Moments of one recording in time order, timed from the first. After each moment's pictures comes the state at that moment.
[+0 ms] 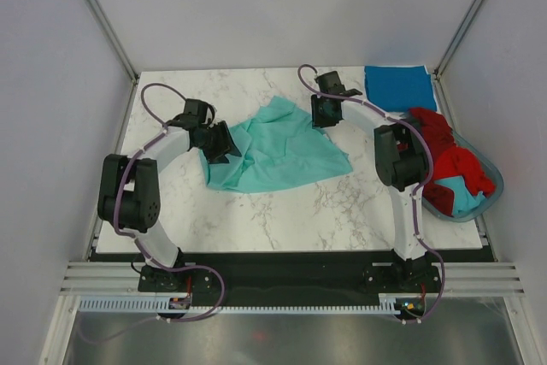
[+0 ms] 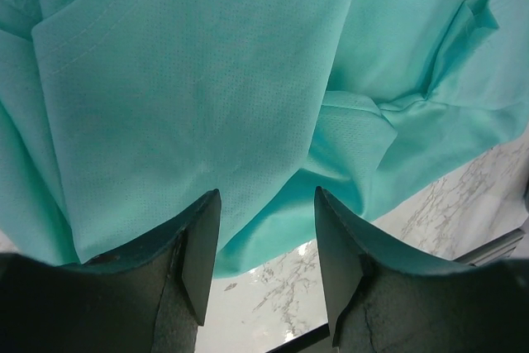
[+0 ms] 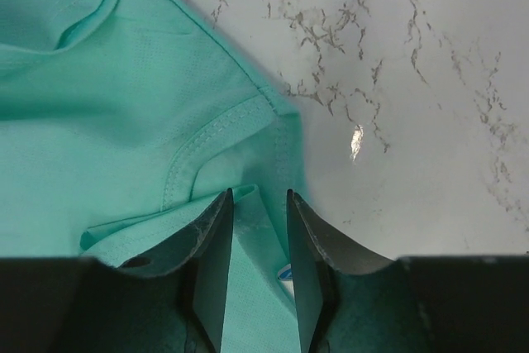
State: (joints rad) left arm -0.17 1.71 1.12 -0.47 0.34 -0.53; right arm 0.35 2.24 1.77 -0.48 0.01 0.27
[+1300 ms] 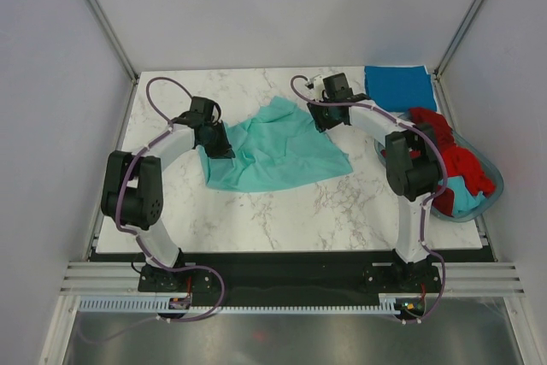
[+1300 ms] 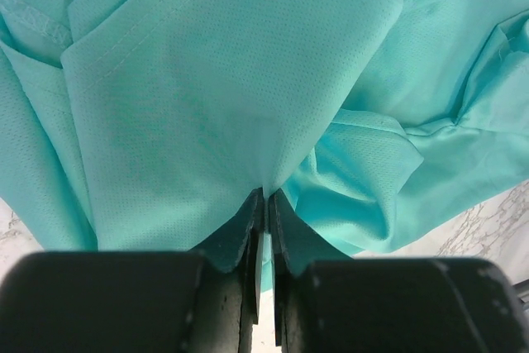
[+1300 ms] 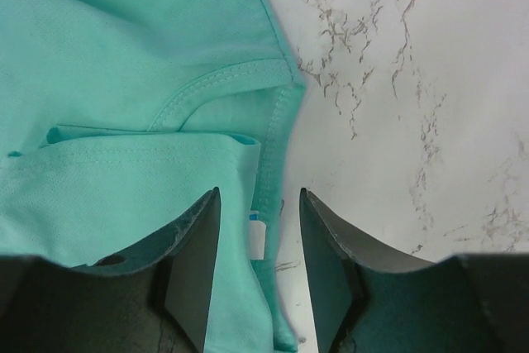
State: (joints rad) left arm -0.21 1.74 1.16 -0.48 0.22 -0.49; right arm 0.35 2.08 1.59 -0.40 -0.06 -0.15
